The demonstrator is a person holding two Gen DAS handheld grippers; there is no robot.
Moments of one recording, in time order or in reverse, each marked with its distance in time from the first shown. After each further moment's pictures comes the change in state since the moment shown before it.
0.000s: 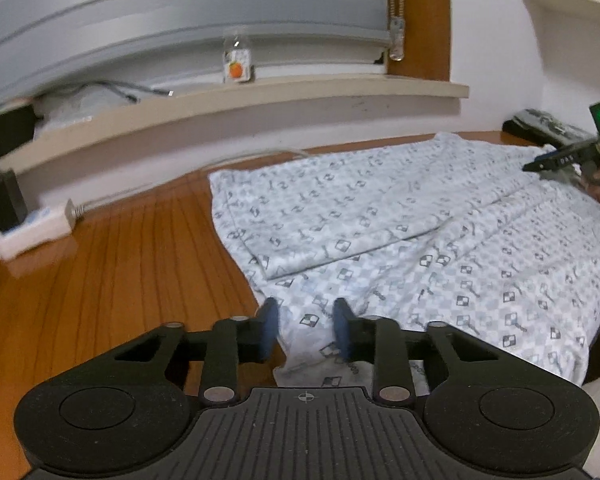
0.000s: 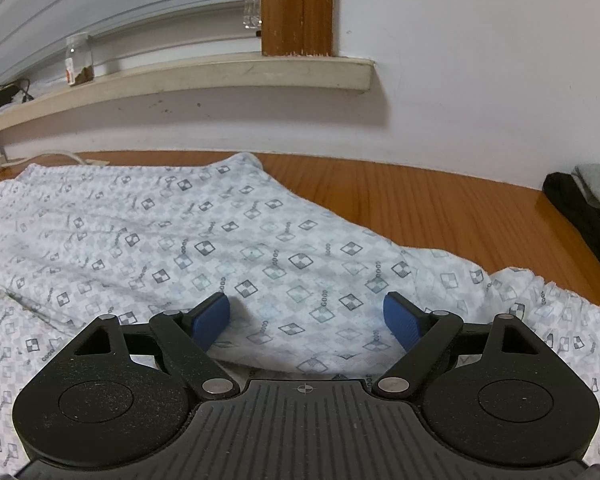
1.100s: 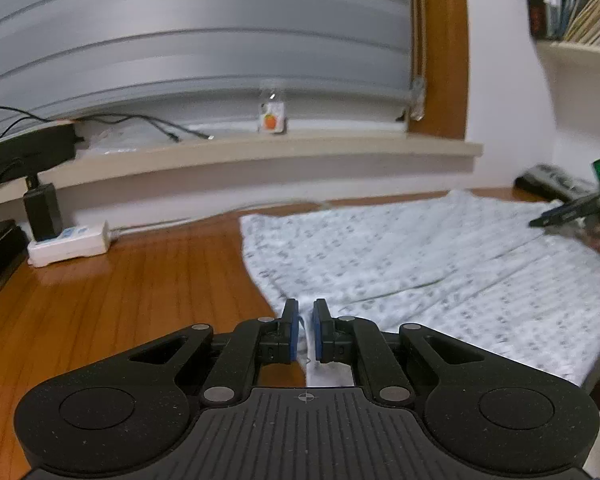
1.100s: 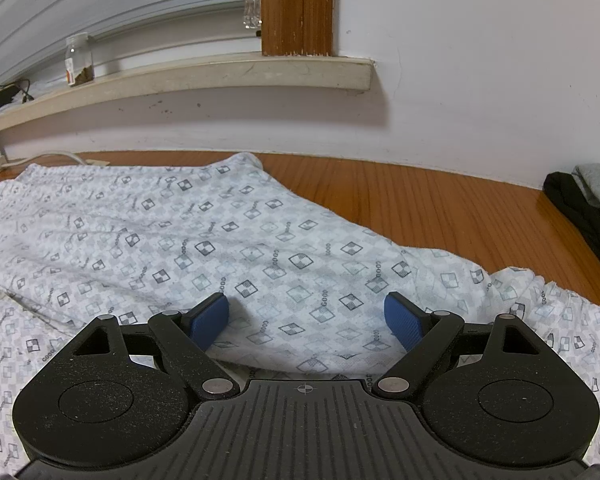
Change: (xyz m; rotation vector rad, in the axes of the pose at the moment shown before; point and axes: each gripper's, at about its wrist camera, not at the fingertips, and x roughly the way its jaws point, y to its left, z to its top) left arm -0.026 0.013 -0.003 -0.099 -0.095 0.034; right arm 0.000 0.001 0.000 0.001 0.001 0.000
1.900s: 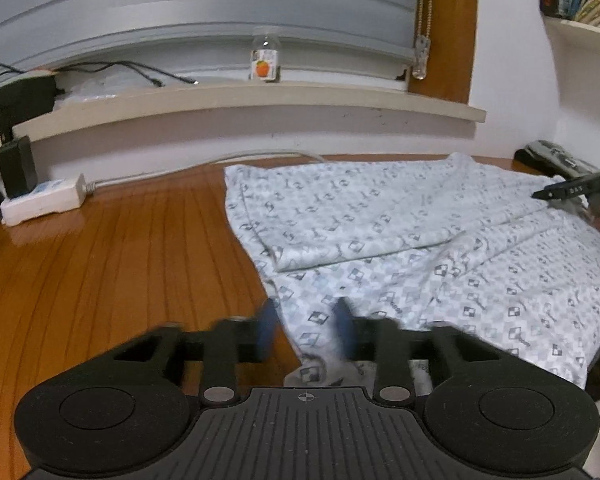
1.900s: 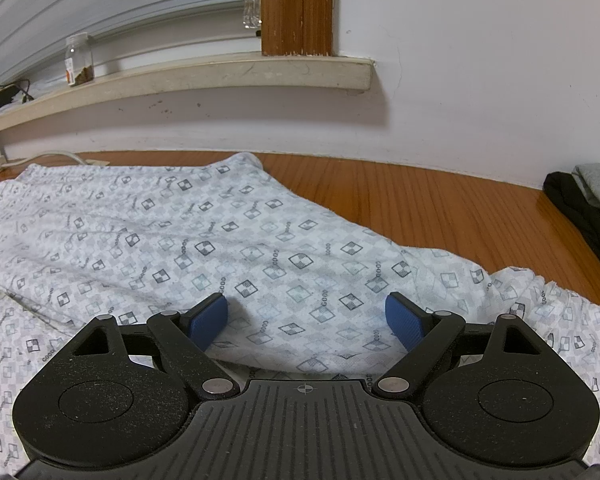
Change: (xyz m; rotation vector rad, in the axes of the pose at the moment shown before) left arm 0.023 -0.008 -0.009 0.001 0.056 -0.025; right arm 0.001 0.000 0.000 0.001 0.001 0.001
